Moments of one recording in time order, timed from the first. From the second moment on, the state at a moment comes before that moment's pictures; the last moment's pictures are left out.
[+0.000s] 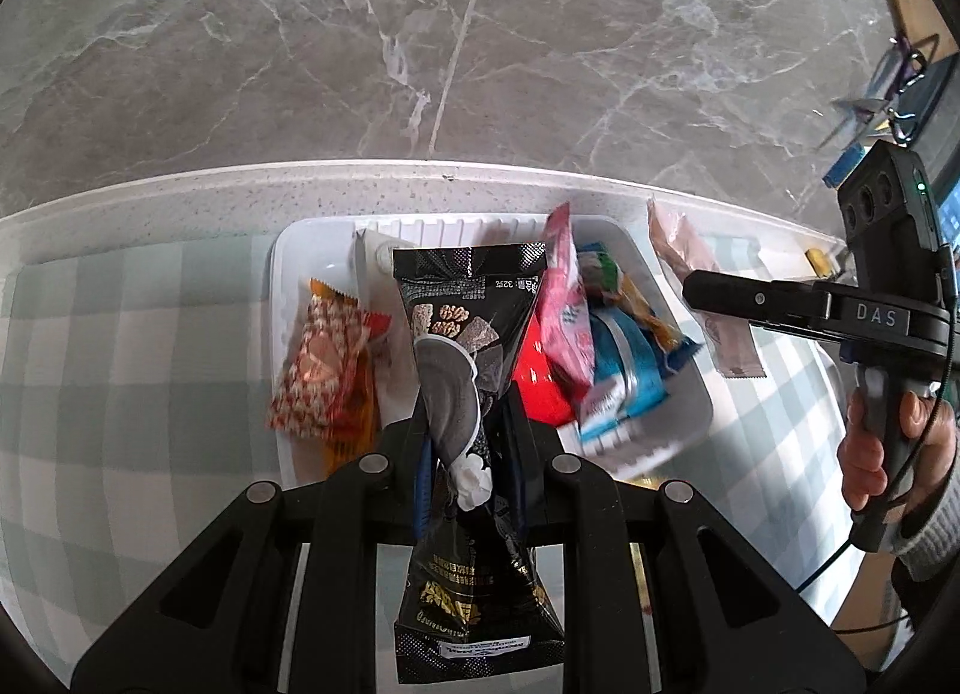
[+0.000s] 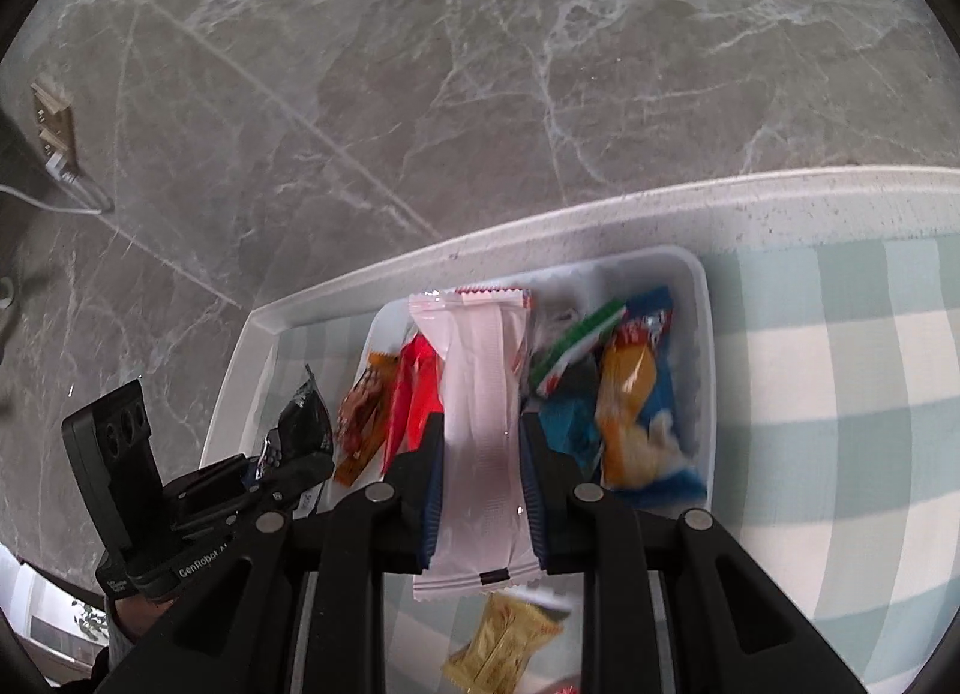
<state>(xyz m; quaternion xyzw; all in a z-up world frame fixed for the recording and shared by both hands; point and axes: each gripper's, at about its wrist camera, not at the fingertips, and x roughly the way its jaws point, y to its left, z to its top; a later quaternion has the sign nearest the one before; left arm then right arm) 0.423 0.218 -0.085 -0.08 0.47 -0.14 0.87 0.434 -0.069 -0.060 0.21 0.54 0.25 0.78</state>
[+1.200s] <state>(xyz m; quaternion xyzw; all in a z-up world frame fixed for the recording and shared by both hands) 0.446 0.203 -0.078 -0.06 0.43 -0.11 0.90 0.409 -0.077 -0.043 0.16 0.50 0.22 0.82</state>
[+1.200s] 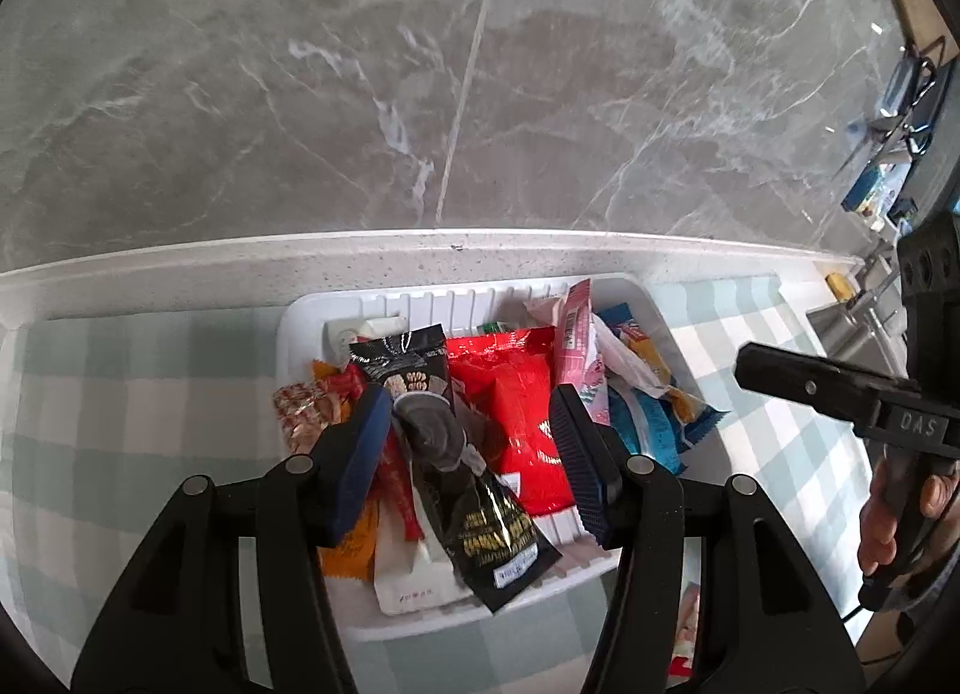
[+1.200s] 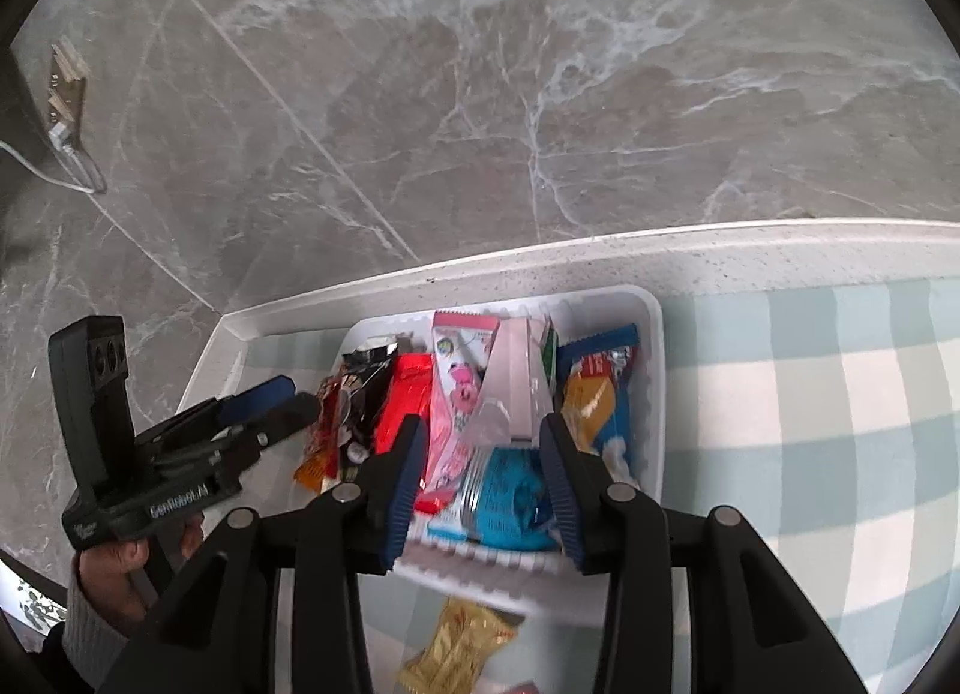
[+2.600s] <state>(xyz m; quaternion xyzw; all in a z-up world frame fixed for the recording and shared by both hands) 0.355 0.072 -0.169 0.05 0.52 -0.19 0.83 0.248 -0.108 -0.077 0.17 0.56 0.18 0.80</state>
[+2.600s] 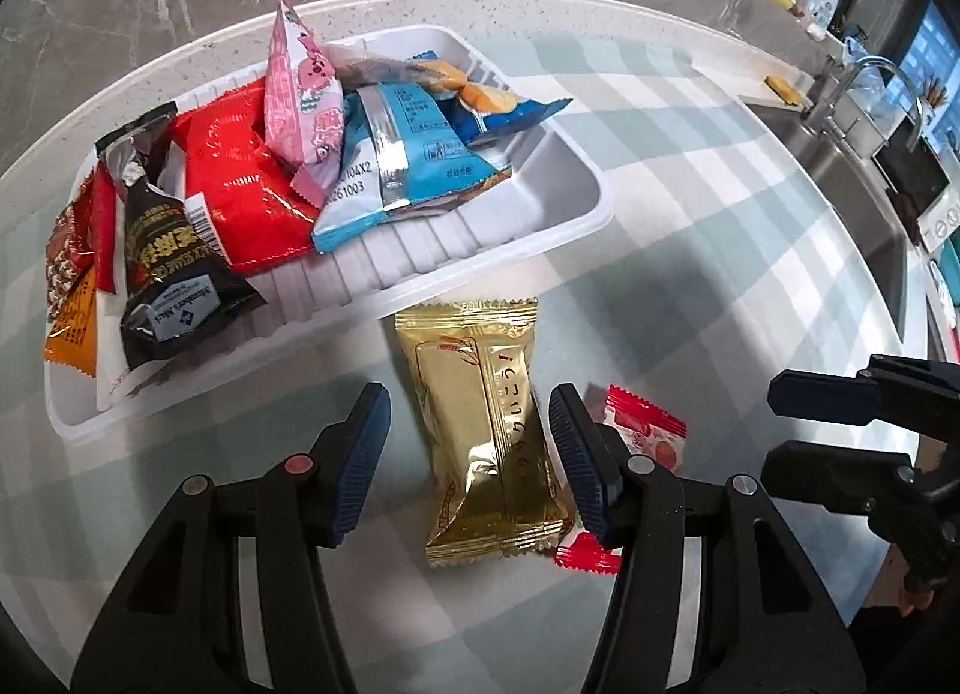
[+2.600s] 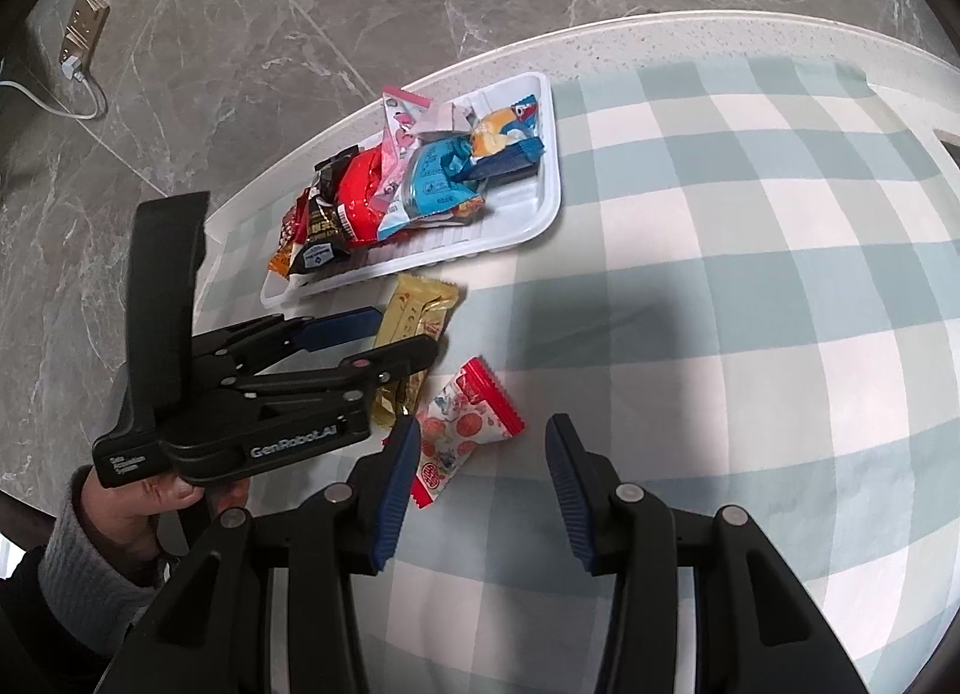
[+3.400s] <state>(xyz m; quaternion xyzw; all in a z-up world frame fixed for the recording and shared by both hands) 0.336 0.103 -0.173 0.02 0.51 -0.19 0.84 0.252 -0.073 -0.099 0.12 0.60 0.16 0.77</state>
